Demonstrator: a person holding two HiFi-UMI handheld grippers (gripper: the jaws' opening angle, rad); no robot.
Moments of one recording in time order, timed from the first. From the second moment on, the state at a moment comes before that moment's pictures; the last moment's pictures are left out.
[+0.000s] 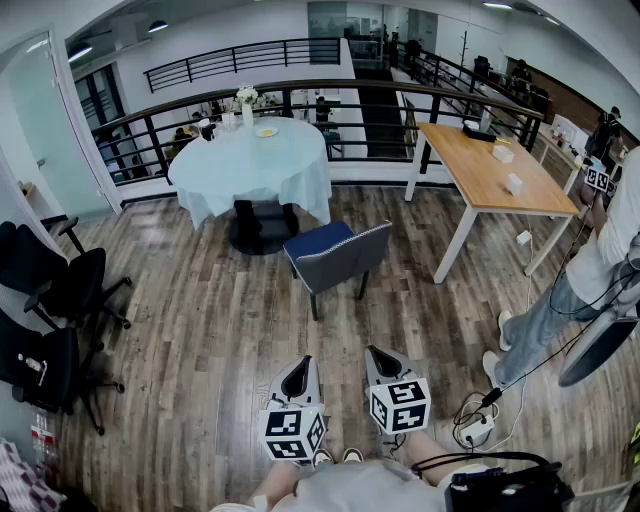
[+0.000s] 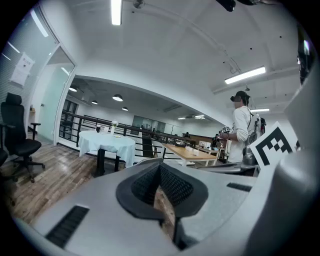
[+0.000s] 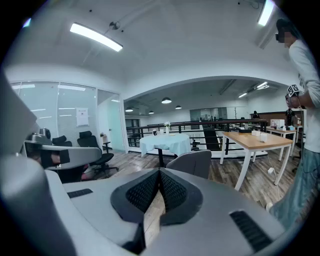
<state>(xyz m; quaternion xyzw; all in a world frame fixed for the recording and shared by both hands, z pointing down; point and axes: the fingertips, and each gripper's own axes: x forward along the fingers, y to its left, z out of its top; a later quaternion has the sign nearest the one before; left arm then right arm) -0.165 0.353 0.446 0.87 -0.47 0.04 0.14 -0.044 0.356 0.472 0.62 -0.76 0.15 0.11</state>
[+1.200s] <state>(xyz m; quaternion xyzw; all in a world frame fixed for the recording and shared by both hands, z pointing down) -0.198 0.319 0.469 0.88 -0.45 0.07 0.15 -0.049 0.334 0.502 0.66 -0.72 0.20 0.11</state>
